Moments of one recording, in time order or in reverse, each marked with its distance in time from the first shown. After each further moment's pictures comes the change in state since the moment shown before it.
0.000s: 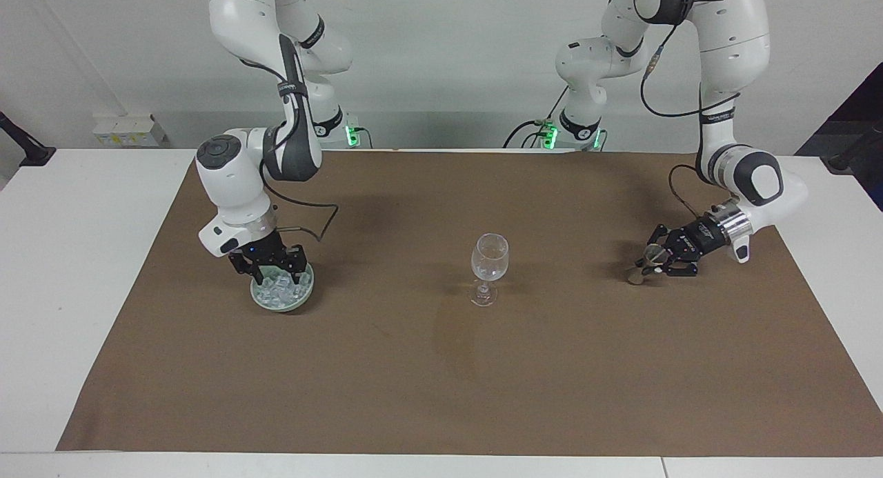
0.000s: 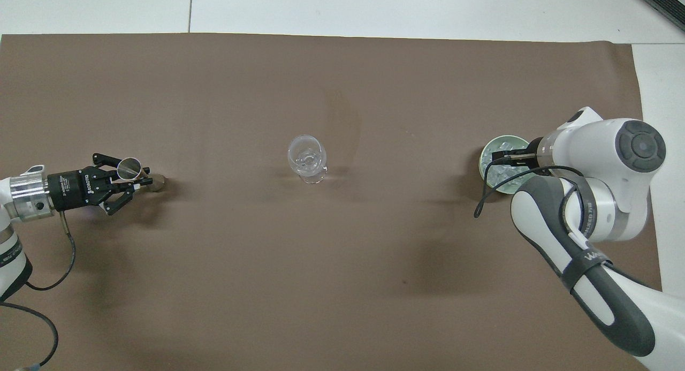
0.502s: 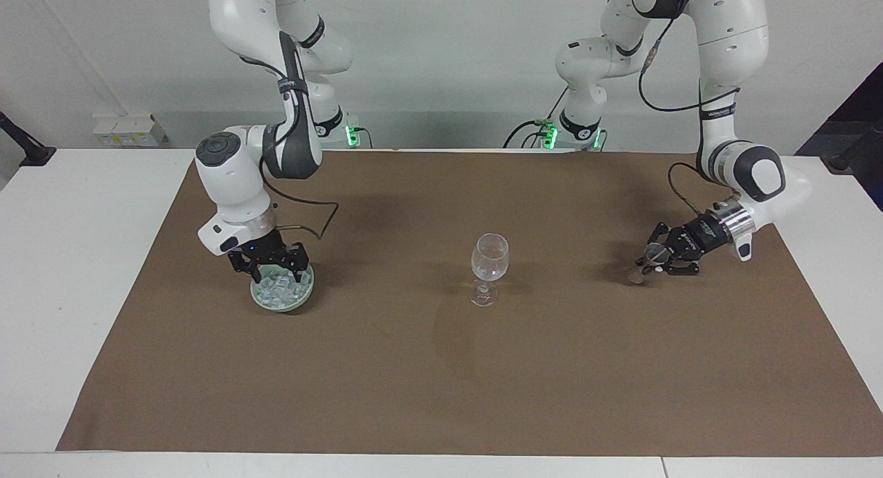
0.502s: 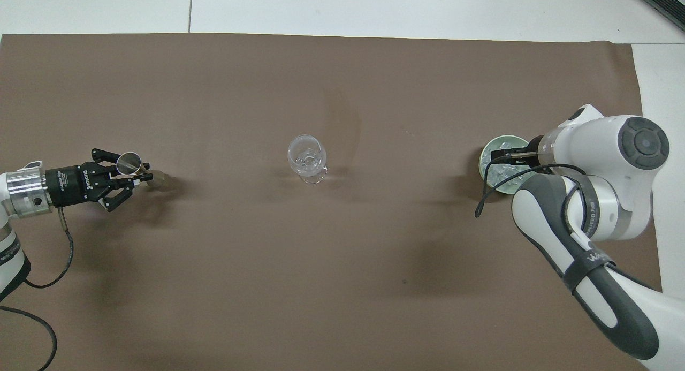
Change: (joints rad) left arm -0.005 -0.025 -0.008 0.002 0.002 0.009 -0.043; right arm 0.003 -0.012 0.002 0.015 0.000 -0.034 0.000
